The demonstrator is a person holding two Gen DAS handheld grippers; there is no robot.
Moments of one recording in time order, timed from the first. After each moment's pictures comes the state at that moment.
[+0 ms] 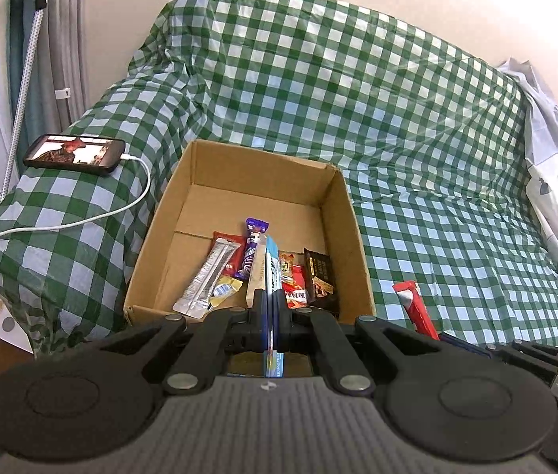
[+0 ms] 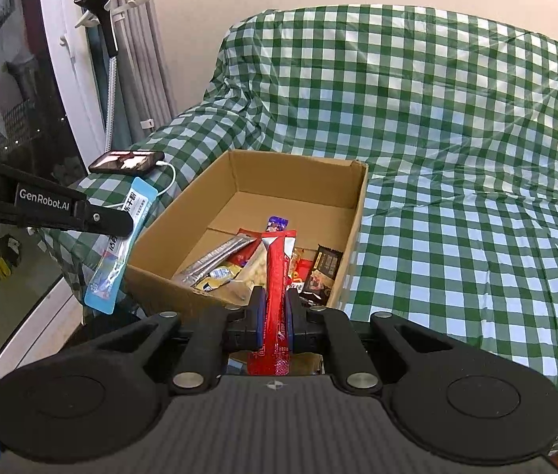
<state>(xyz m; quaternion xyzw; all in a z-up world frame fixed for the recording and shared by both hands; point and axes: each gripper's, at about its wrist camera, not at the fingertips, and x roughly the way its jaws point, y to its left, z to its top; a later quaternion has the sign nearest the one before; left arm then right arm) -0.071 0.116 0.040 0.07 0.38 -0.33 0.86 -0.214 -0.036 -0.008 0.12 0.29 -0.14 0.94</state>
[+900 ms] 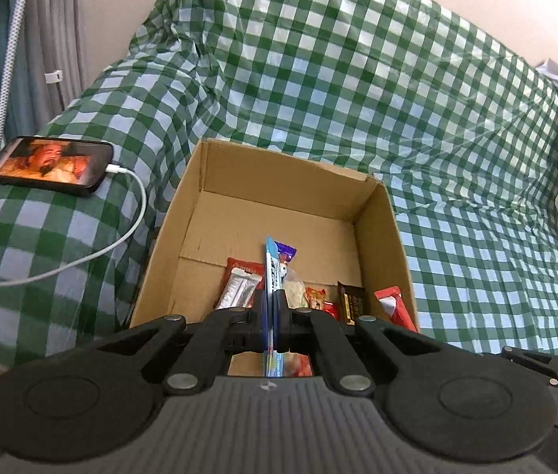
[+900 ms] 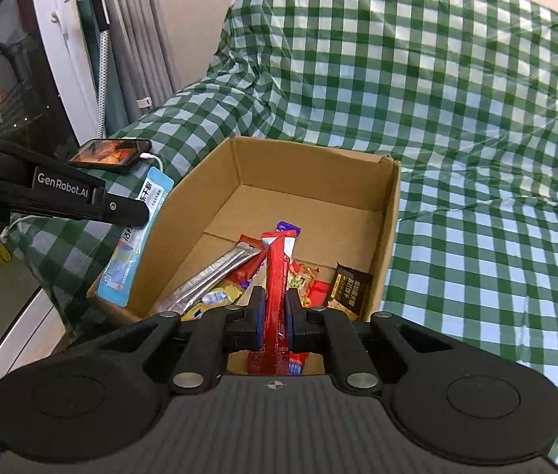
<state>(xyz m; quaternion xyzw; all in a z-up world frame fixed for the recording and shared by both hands) 0.042 0.061 0.009 0.08 0.42 -0.31 0.85 -0.097 -0.067 -0.028 0.12 0.33 -0.11 0.93</state>
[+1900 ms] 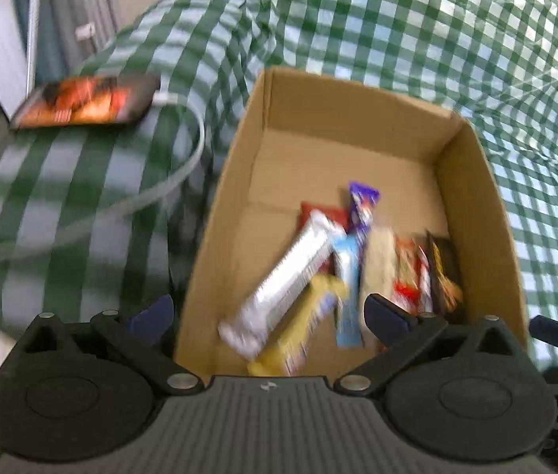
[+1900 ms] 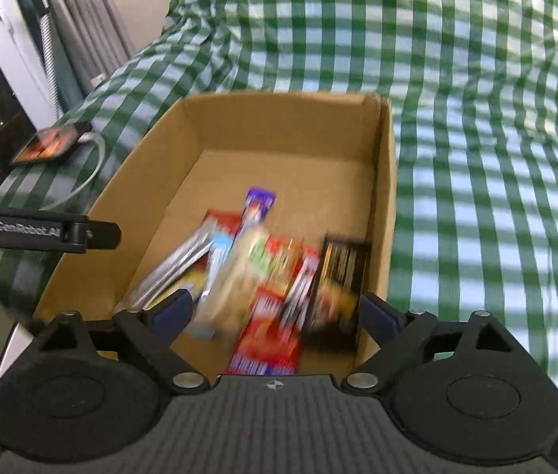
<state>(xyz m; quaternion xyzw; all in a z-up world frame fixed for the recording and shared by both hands) 0.069 0.074 -0.050 0.13 0.48 -0.24 0.84 -0.067 -0.080 -0.069 0.19 0.39 -0.14 0.89</state>
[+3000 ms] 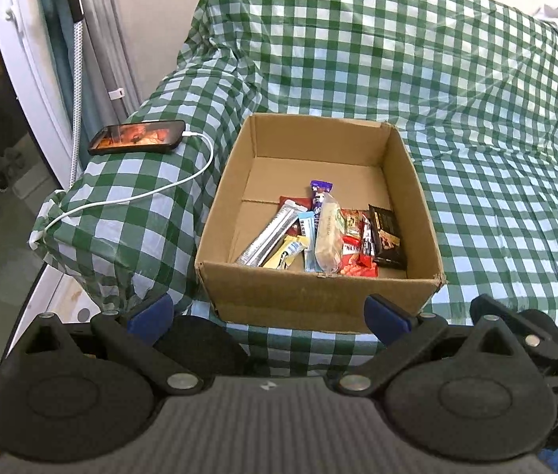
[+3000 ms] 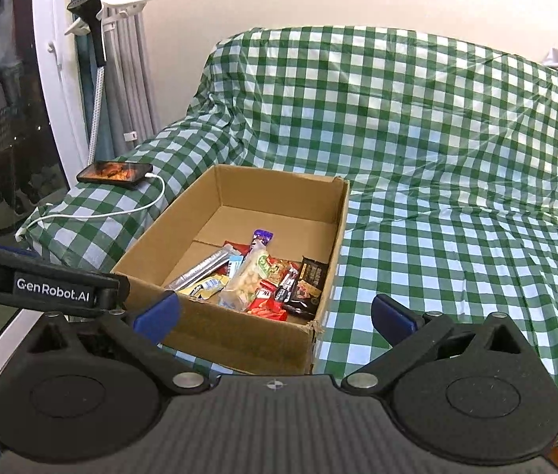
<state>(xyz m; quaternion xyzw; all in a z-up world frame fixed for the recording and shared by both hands) -0.106 0.129 0.023 0.17 0.37 -0.24 0.88 -0.227 -0.004 0.001 0.10 0.26 -0.19 0.94</state>
